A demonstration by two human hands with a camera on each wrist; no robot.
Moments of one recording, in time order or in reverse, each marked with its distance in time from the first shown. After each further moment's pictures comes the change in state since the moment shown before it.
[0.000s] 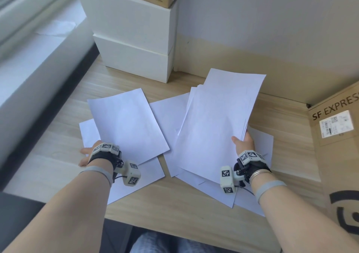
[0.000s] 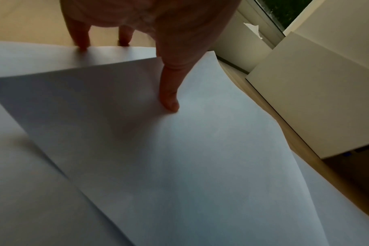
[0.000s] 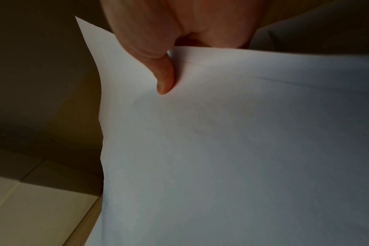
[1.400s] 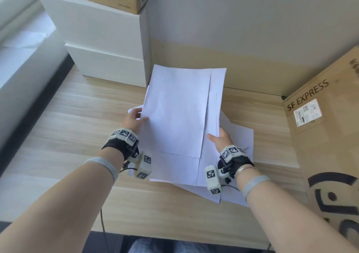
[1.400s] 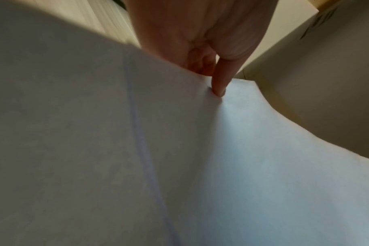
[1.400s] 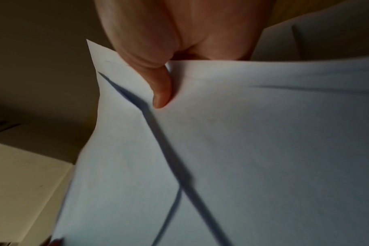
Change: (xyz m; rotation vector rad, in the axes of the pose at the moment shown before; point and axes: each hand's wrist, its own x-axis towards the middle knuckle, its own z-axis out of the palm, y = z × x) left_hand -0.104 0.114 -0.019 -0.824 -0.192 0.761; right_hand -0.020 -0.021 -0.005 0.039 -0.225 -0.017
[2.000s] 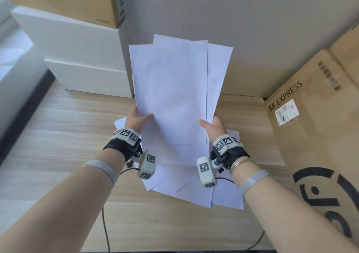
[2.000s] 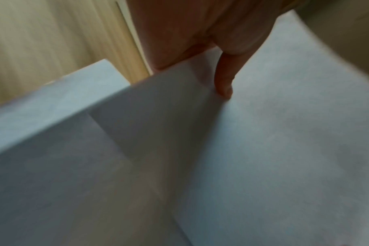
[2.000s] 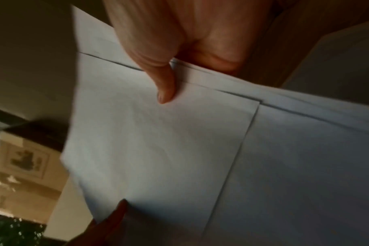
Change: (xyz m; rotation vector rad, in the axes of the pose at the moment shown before) left_hand -0.008 0.055 0.039 -0.182 -0.055 0.079; right_hand -0.021 -0.070 -0.022 0.146 0.094 -0.087
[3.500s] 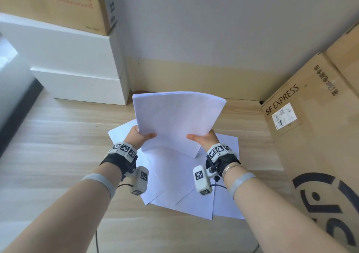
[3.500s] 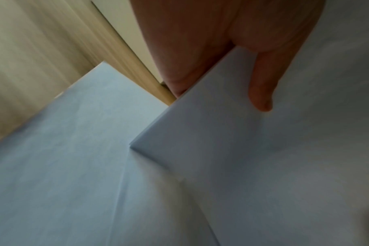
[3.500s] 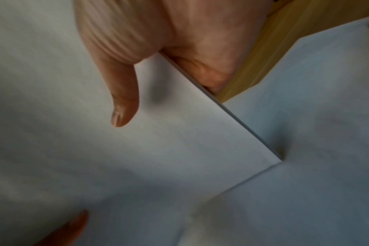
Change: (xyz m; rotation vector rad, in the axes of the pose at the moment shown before) left_hand 0.012 -0.021 0.007 0.170 -0.202 -0.046; right_hand 0.040 0.036 0.011 -0.011 -0.027 0.123
